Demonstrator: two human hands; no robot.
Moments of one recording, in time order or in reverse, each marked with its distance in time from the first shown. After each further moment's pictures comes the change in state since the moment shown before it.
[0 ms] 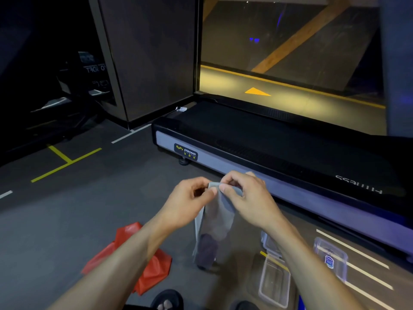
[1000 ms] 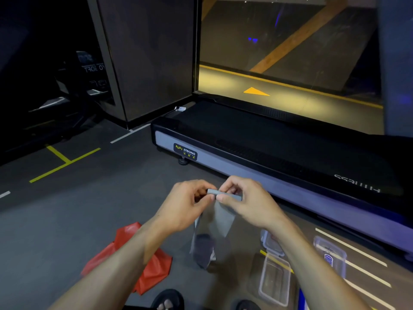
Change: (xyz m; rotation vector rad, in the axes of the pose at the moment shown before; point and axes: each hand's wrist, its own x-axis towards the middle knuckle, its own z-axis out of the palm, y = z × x) left_hand -0.007 0.004 -0.008 0.323 0.023 0.131; right_hand -0.002 0.003 0.001 0.094 -0.135 0.107
